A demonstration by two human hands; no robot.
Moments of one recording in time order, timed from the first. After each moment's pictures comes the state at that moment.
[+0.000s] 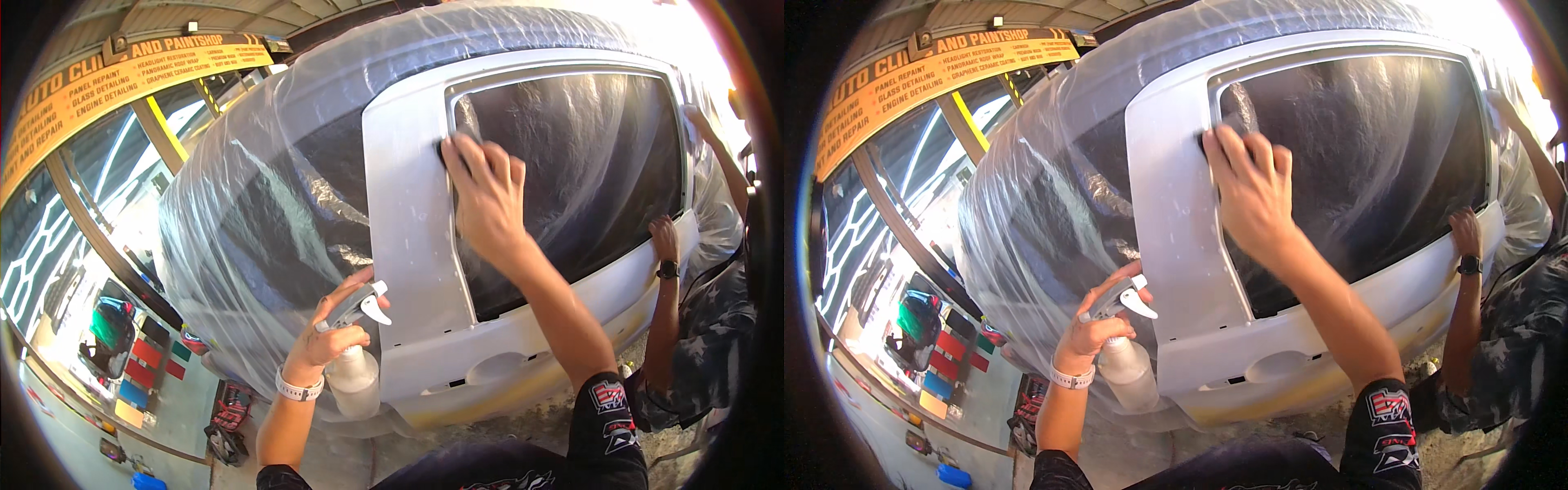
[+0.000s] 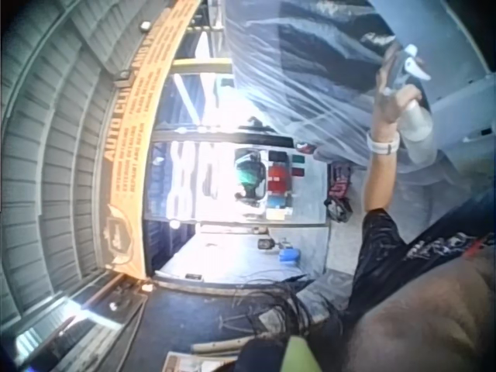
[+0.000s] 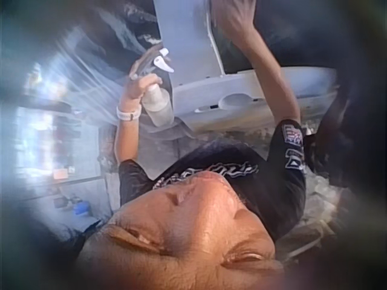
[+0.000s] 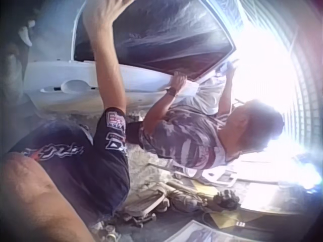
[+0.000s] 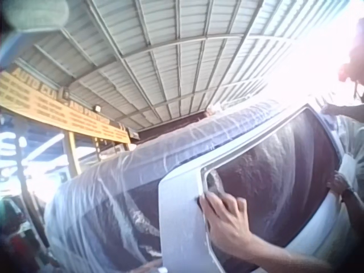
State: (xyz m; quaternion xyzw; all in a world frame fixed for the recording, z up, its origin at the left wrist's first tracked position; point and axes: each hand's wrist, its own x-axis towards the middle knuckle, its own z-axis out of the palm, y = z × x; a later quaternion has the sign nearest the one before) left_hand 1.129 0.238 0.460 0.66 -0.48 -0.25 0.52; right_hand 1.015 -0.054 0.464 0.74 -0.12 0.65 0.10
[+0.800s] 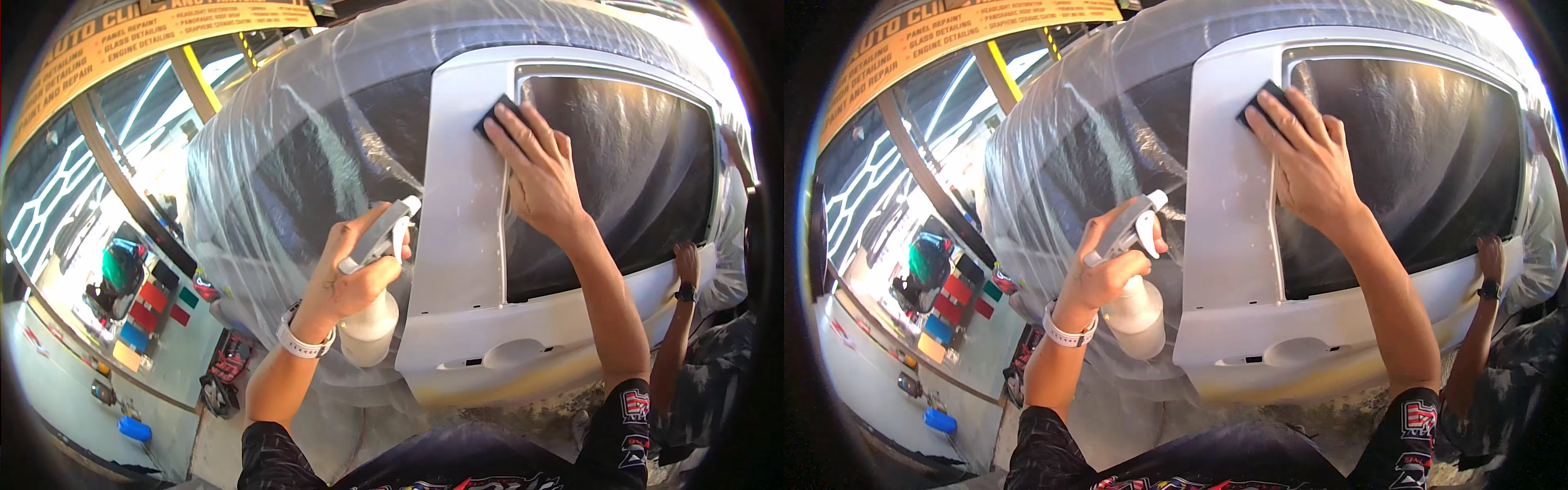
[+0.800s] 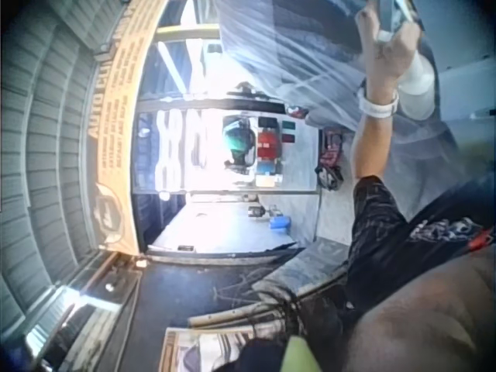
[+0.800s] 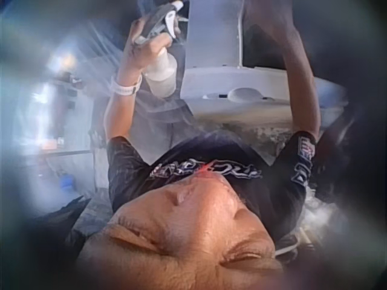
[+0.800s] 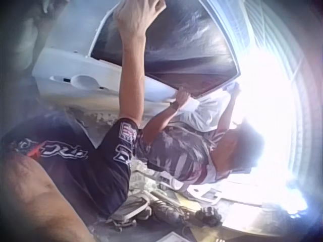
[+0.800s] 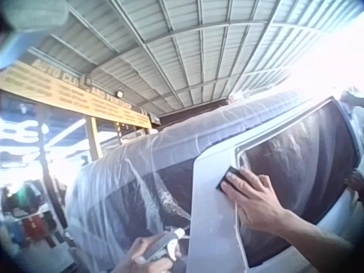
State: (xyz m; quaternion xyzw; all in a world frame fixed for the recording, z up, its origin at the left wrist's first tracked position) left_hand 1.108 0.238 0.497 0.65 -0.57 -0.03 0.50; right_hand 0.998 -0.063 0.474 0.82 -0.04 0.56 0.10
